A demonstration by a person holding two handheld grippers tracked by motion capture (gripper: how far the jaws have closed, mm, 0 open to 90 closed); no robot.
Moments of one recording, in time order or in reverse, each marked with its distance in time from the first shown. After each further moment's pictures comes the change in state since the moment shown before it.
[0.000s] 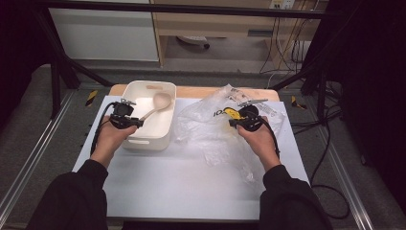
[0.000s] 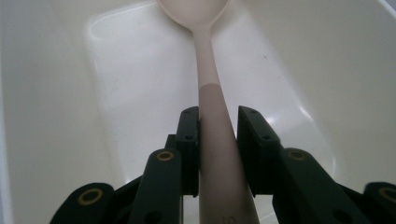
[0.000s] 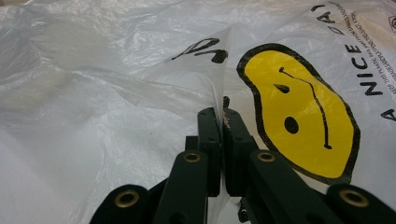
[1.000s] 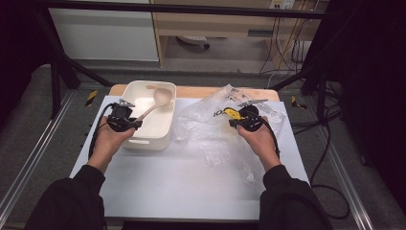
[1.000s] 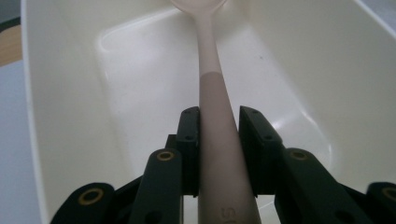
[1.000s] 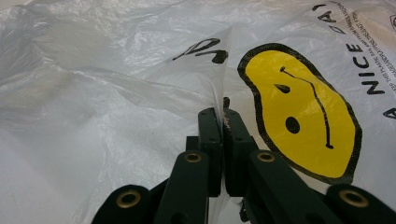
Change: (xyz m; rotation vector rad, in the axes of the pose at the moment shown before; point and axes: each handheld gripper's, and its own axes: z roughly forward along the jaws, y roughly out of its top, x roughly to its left) left arm -0.006 -0.005 -0.018 -0.047 0.031 0.065; right arm 0.000 0.000 0.000 0.003 0.001 0.005
